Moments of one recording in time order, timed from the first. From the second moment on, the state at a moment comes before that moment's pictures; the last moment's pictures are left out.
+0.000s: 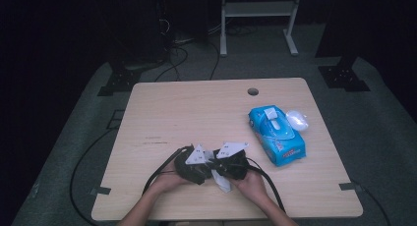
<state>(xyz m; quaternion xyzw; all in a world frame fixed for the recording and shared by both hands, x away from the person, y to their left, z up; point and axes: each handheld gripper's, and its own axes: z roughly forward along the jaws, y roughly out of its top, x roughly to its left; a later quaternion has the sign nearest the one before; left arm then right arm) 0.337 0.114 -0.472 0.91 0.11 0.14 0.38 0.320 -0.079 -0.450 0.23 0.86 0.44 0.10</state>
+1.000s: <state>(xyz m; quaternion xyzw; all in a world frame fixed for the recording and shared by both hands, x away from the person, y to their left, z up) 0.338 0.116 -0.473 0.91 0.10 0.14 0.38 0.340 -0.124 -0.458 0.31 0.83 0.45 0.09</state>
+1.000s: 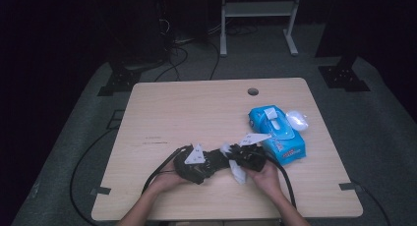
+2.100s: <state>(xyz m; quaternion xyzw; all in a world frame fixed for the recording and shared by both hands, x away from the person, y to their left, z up) 0.343 0.128 -0.468 0.89 0.14 0.10 0.41 0.341 -0.135 -0.458 0.33 0.83 0.44 0.08</state>
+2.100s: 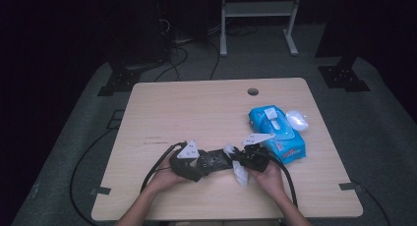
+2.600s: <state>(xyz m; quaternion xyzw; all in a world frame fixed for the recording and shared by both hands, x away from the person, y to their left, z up) 0.347 0.132 -0.465 0.89 0.14 0.09 0.43 0.340 -0.138 -0.458 0.34 0.84 0.42 0.09</state>
